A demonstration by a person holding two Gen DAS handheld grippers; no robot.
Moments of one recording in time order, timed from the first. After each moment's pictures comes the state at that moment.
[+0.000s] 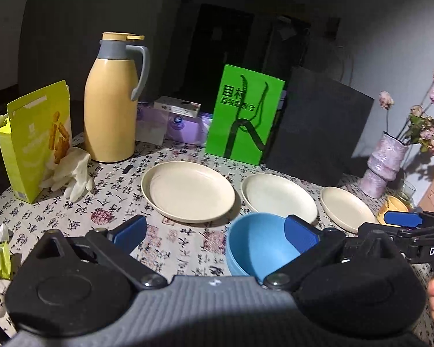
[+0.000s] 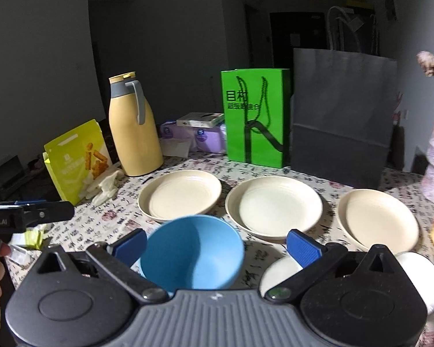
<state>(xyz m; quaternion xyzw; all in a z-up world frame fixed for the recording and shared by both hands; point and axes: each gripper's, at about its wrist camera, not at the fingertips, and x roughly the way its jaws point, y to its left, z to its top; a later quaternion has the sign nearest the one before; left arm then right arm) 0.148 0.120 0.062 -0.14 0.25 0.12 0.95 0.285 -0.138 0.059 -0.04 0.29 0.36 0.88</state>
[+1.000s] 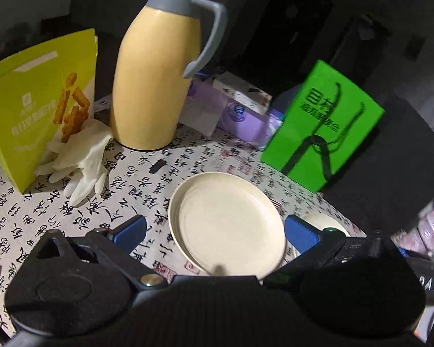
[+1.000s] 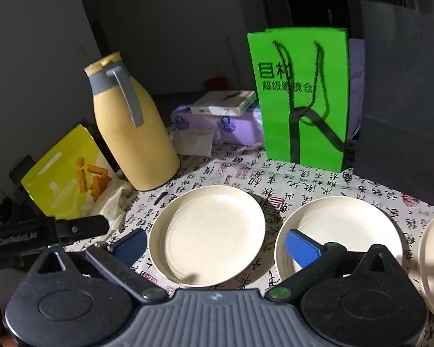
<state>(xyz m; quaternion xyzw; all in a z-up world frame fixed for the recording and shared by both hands) 0.286 0.234 0.053 -0.27 0.31 0.21 0.89 0.439 0.014 0.047 -0.03 0.40 0.40 0.83</state>
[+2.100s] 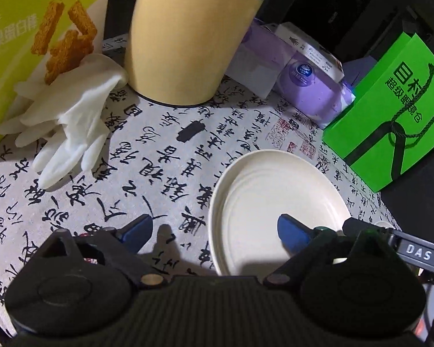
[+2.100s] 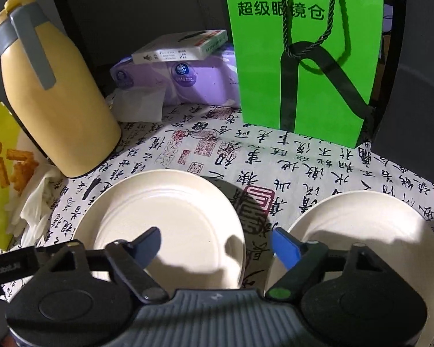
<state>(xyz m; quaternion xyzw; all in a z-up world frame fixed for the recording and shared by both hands) 0.346 0.299 -0.054 -0.33 0.37 0.24 0.84 0.530 0.094 -0.056 -0.07 0.46 0.33 0.82</state>
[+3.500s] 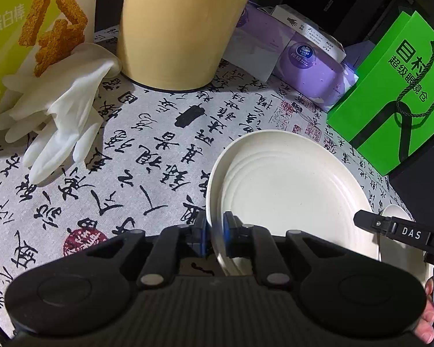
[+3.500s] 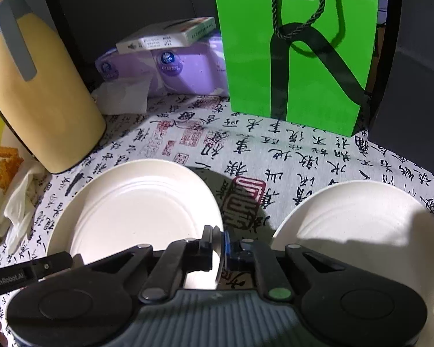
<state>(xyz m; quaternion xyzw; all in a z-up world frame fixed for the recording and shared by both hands) 0.354 0.293 -0.068 -0.30 0.39 0.24 0.84 0.541 0.093 -0.072 -0.07 0.47 0.32 0.82</state>
